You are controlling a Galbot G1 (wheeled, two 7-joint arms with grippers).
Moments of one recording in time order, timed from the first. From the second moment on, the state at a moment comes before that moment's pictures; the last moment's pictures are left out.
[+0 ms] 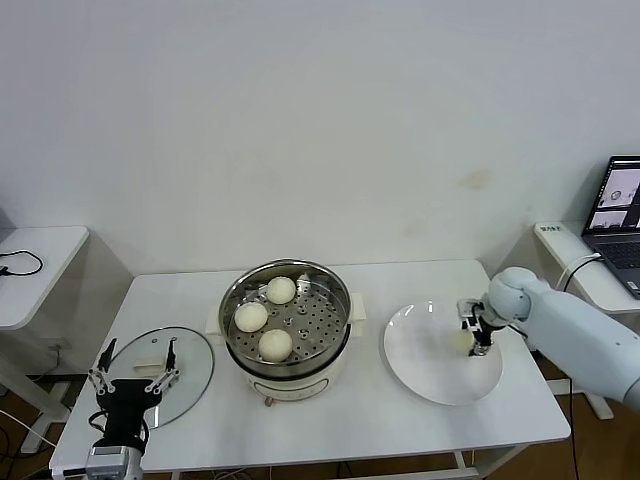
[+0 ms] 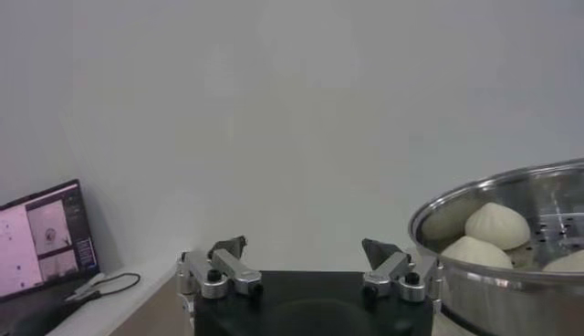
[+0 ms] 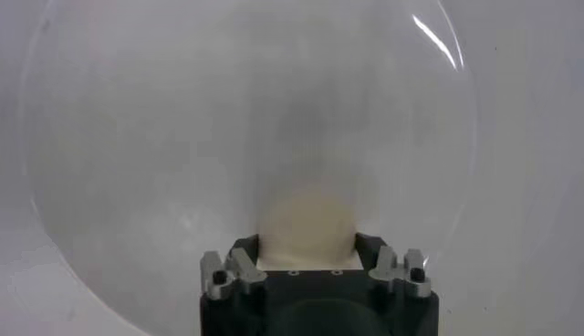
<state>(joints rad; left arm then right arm) 1.72 -1.32 -0.67 -2.25 0.04 0.11 -0.21 -0.10 0.74 -0.70 1.15 -0.28 -0.27 -1.05</state>
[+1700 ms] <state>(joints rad) 1.71 -1.32 -0.67 -2.25 0.04 0.11 -0.21 0.54 1.10 -1.22 1.44 0.48 -0.65 -0.81</state>
